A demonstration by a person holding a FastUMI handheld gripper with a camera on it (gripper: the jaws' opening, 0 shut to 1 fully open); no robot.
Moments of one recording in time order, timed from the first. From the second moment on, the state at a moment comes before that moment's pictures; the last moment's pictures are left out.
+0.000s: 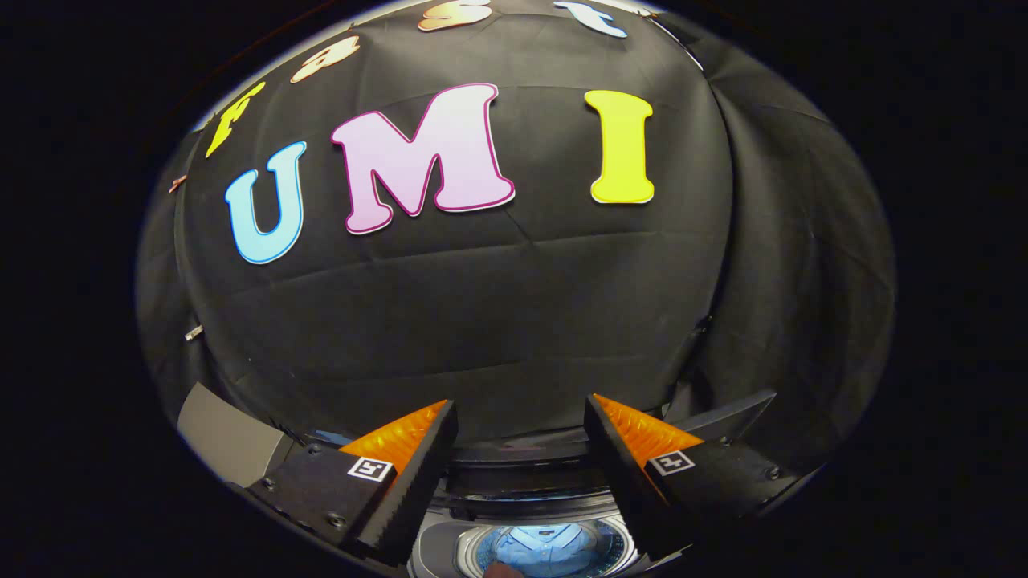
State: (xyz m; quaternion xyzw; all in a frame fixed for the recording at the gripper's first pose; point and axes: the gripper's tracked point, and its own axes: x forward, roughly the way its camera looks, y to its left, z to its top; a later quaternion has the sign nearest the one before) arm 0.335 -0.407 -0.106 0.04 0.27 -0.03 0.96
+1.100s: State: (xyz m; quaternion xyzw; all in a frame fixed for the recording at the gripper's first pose) arm 0.265 -0.401 -0.104 0.01 0.25 -0.04 0.97
